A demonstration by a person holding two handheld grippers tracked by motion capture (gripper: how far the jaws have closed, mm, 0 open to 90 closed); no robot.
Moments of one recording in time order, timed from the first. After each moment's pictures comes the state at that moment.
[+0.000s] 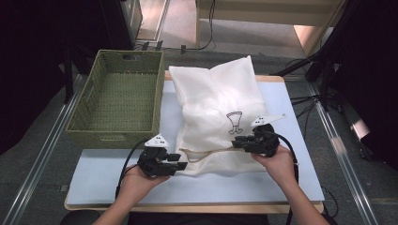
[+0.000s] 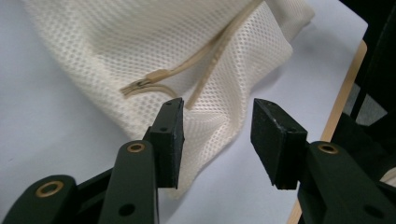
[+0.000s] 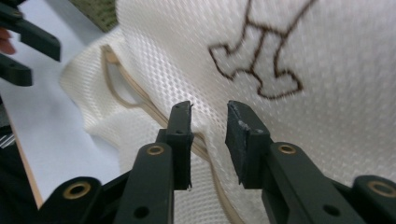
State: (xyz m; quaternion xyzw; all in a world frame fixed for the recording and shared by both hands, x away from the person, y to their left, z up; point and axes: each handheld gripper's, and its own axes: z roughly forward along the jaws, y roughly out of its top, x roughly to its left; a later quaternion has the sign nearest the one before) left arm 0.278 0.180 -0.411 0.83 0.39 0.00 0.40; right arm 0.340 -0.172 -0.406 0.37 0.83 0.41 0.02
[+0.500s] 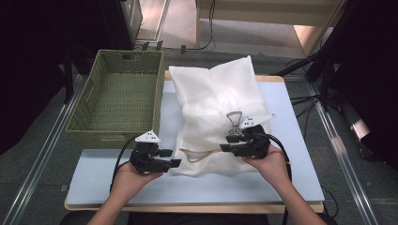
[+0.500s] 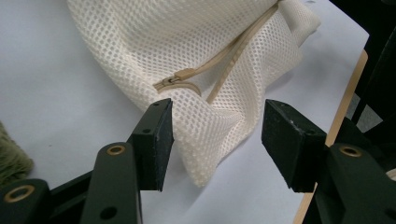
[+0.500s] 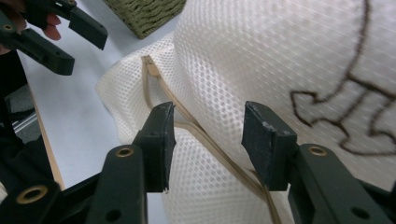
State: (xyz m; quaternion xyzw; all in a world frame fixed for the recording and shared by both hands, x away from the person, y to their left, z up) left arm 0.285 0.198 -0.409 0.83 0.40 0.00 0.40; right arm 0.331 -0.140 -0.394 0.32 0.85 0.42 0.01
